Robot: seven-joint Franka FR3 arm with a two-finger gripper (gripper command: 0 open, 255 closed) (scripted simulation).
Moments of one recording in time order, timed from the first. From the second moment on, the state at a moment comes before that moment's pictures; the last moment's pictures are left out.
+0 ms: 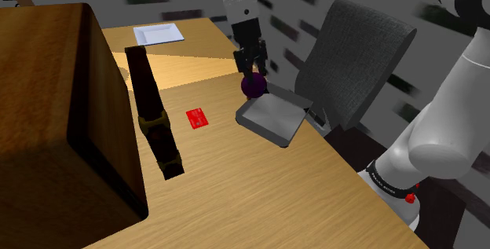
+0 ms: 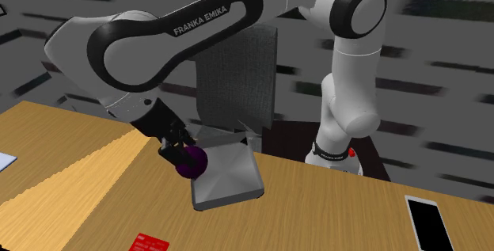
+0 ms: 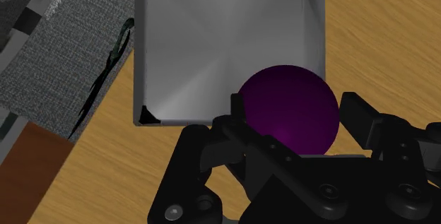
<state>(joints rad) 0.13 0.17 0.27 -1.69 0.13 1.40 0.05</state>
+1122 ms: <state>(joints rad) 0.10 0.03 0.25 -2.01 0.15 1.58 -0.03</state>
